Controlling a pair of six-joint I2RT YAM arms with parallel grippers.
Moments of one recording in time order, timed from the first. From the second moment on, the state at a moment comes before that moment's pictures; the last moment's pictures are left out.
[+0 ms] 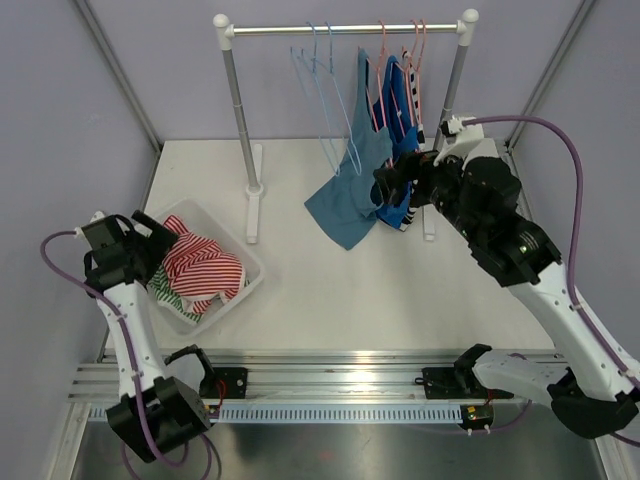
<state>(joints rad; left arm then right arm) 0.50 0.99 0.86 -0.70 0.22 -0.57 0.63 1.02 1.38 -0.42 0.13 0.27</state>
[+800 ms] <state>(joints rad) -0.07 0.49 0.84 -0.69 0.02 -0.36 0.47 1.88 2.38 -0.78 0.24 0.13</state>
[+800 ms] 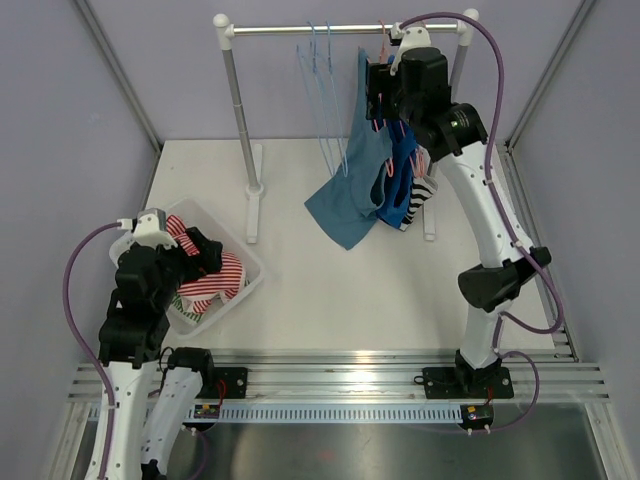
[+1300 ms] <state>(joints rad) -0.10 0.53 0.84 -0.69 0.02 -0.34 0.47 2.01 2.46 -0.81 0.23 0.09</state>
